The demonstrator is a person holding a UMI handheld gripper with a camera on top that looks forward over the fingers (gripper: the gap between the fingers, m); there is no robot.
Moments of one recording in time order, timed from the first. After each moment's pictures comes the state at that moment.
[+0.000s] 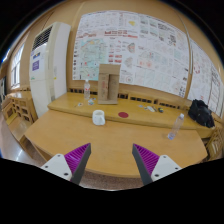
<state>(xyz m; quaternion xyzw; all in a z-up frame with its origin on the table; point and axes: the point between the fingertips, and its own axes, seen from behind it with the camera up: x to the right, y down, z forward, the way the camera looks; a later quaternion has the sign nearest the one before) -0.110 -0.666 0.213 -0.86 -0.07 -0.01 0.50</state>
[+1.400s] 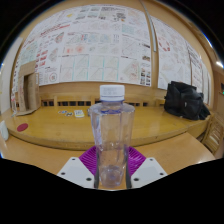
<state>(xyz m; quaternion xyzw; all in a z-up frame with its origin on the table) 0.395 -0.271 0.031 -0.81 0.07 -0.08 0.58</state>
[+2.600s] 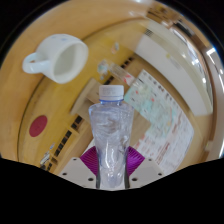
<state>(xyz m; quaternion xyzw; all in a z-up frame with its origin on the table) -0.148 -0.155 0.218 -0.27 -0.63 -0.63 0.37</state>
